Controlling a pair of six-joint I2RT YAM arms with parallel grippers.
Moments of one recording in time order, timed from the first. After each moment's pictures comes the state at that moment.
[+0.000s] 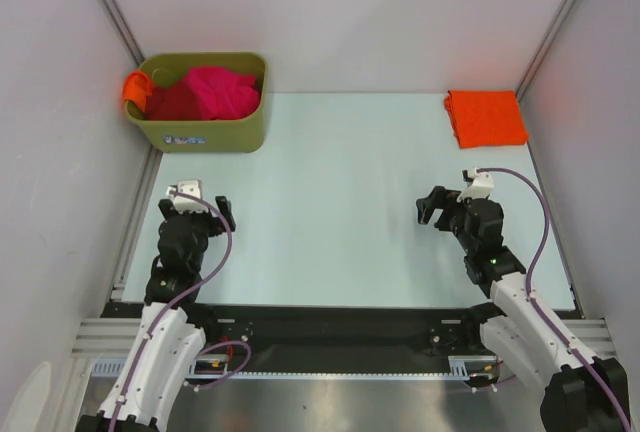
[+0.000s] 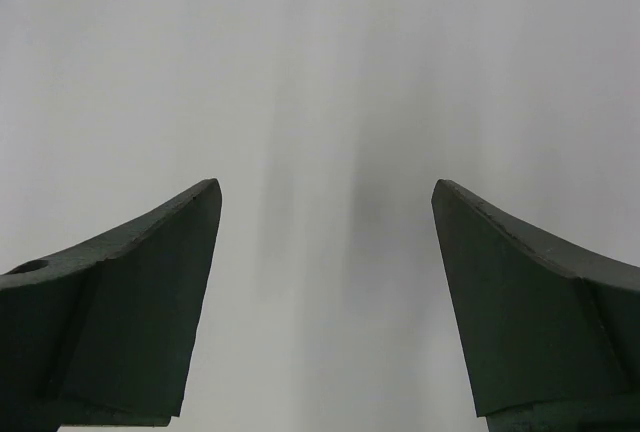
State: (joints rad) left arm -0.11 0.47 0.32 -0.06 -0.15 -0.05; right arm 0.24 0.76 0.36 0.08 0.04 0.35
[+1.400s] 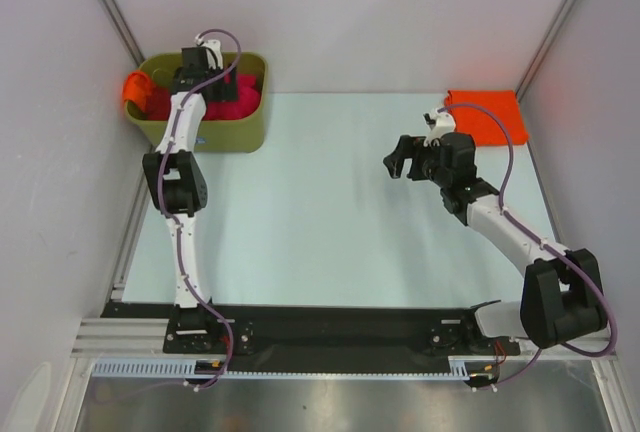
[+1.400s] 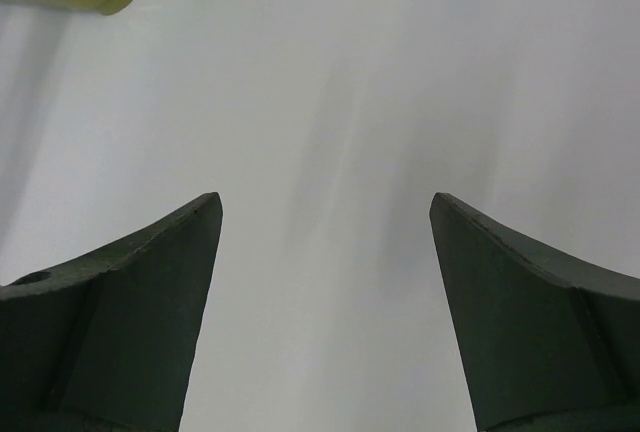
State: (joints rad) left arm 0.05 2.46 2.39 -0.58 0.05 0.07; right arm 0.28 1.32 0.85 0.13 -0.18 0.29
